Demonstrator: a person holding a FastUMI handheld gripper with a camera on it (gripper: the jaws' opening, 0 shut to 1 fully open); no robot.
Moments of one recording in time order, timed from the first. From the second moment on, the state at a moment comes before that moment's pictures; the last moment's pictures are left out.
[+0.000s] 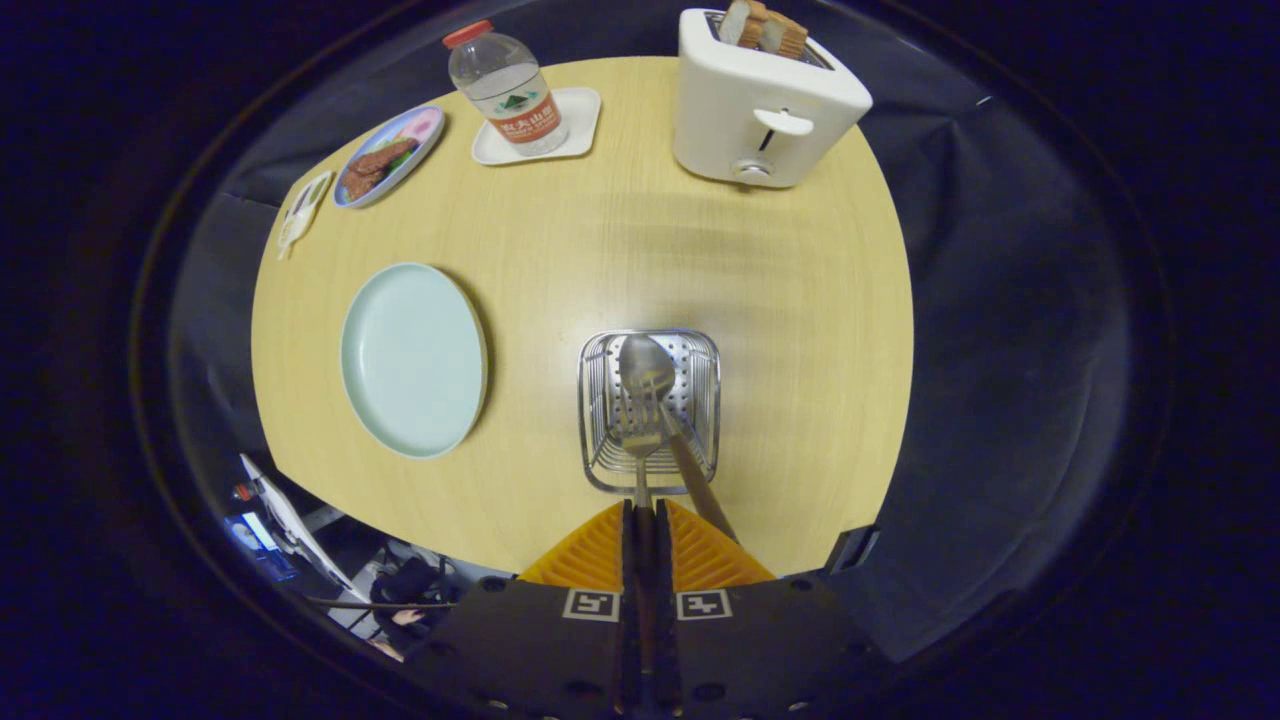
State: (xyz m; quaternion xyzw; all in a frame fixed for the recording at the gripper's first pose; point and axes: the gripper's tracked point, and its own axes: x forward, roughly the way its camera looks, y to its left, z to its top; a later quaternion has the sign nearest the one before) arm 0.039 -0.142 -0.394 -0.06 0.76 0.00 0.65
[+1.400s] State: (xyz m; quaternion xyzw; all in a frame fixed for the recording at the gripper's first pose) arm 0.020 -0.017 -0.280 -0.03 0.50 0.07 0.86
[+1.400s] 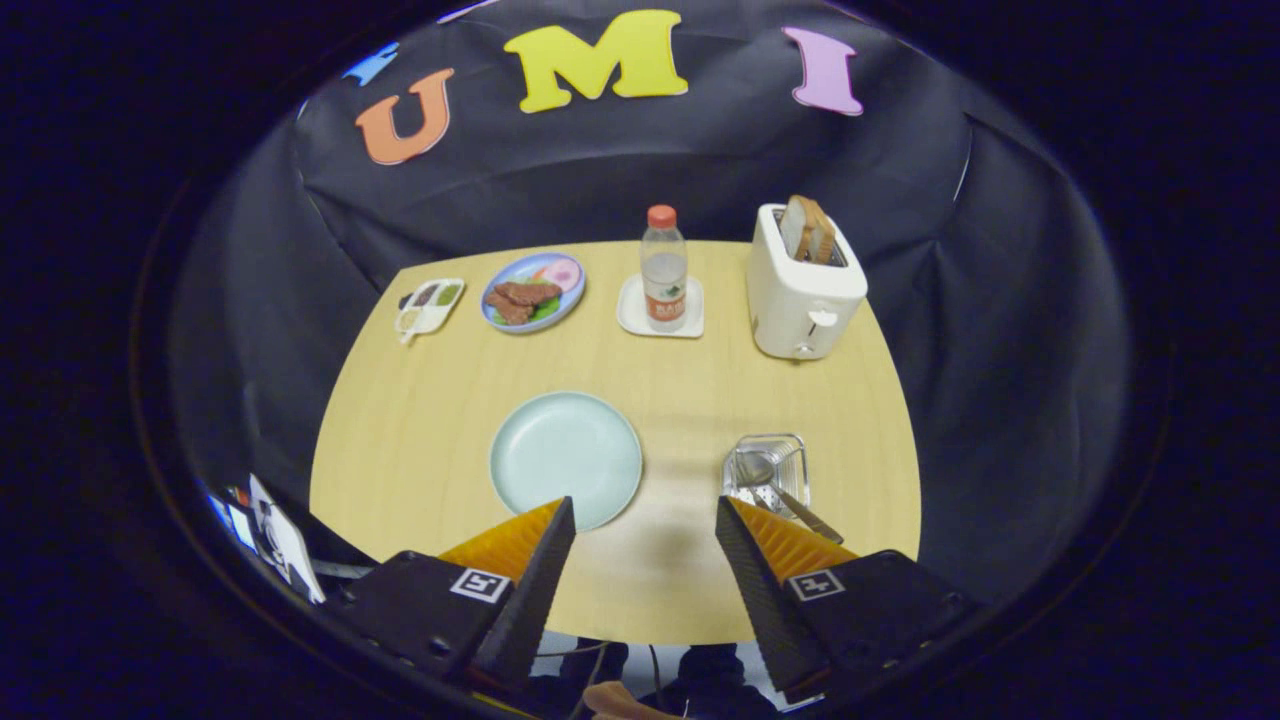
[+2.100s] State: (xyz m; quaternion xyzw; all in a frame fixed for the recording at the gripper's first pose) arm -0.006 0.032 -0.097 -0.05 0.14 0.06 0.99
